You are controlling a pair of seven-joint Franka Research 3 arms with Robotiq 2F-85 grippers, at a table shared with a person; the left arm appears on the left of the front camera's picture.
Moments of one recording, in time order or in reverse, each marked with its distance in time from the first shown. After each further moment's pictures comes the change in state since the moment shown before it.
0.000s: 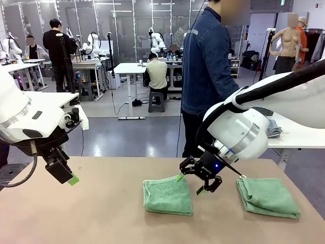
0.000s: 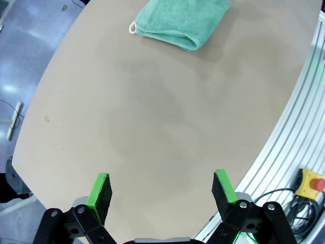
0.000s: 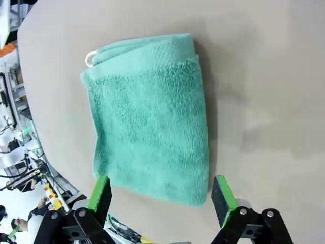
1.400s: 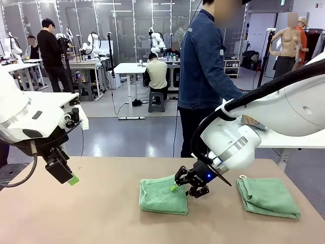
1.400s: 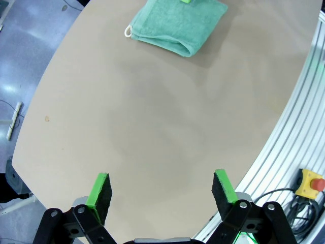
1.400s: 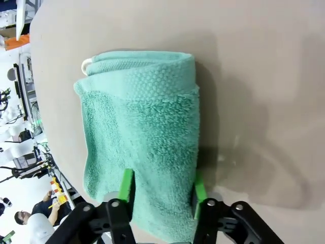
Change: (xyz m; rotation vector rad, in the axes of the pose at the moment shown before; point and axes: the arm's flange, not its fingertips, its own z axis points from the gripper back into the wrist) left arm 0.000 0.000 0.000 0.000 0.000 0.000; right arm 0.017 -0.014 -0.048 0.095 0.006 0.044
